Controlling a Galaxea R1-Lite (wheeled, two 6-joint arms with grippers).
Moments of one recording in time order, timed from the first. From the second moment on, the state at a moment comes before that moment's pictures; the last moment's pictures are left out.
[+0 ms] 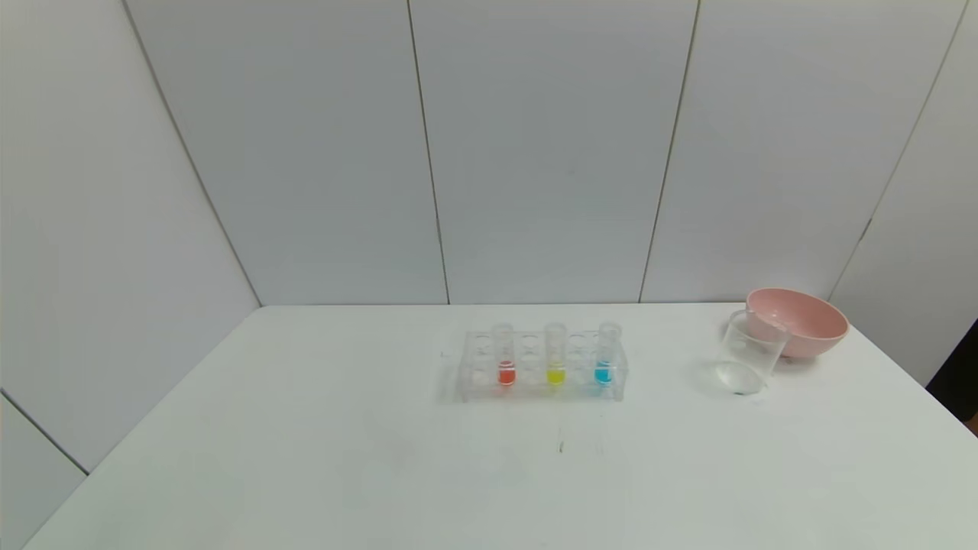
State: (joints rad) left arm 0.00 0.00 0.00 0.00 0.00 0.00; right arm 0.00 0.00 0.00 0.00 0.02 -0.02
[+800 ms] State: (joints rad) left arm 0.00 0.00 0.00 0.00 0.00 0.00; right arm 0.01 0.28 -0.14 -0.13 0.08 -0.02
